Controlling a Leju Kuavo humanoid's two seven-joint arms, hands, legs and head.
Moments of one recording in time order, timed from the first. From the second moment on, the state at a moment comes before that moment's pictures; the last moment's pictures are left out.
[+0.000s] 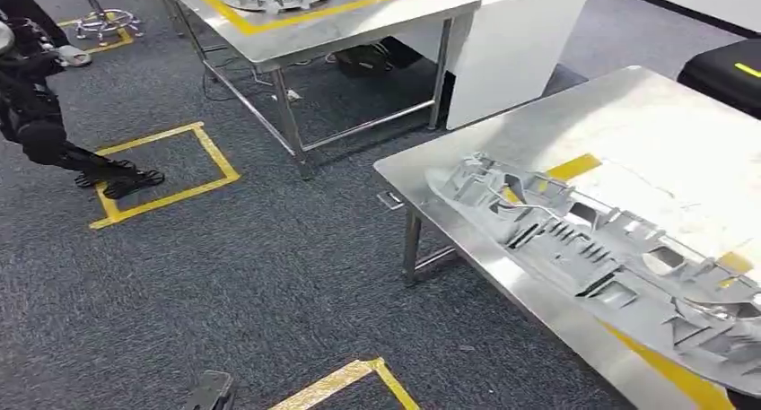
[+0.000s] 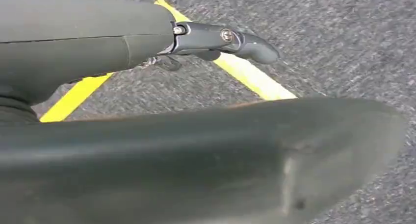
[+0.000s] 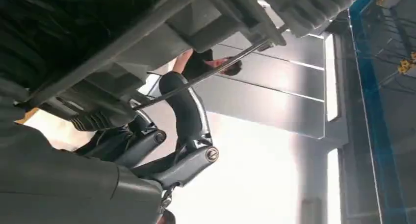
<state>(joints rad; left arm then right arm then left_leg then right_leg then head) -0.10 -0.08 -0.28 -0.21 0.13 0.09 -0.33 0.49 0.13 -0.19 -2.31 0.23 -0.43 -0.65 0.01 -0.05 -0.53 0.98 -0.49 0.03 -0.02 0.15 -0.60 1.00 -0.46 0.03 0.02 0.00</state>
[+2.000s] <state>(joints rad) -0.11 -0.08 -0.24 -0.21 0.10 0.11 -0.32 0.42 0.05 -0.15 -2.25 0.25 -0.41 -0.64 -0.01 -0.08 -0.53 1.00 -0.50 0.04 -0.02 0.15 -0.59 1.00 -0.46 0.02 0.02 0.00</state>
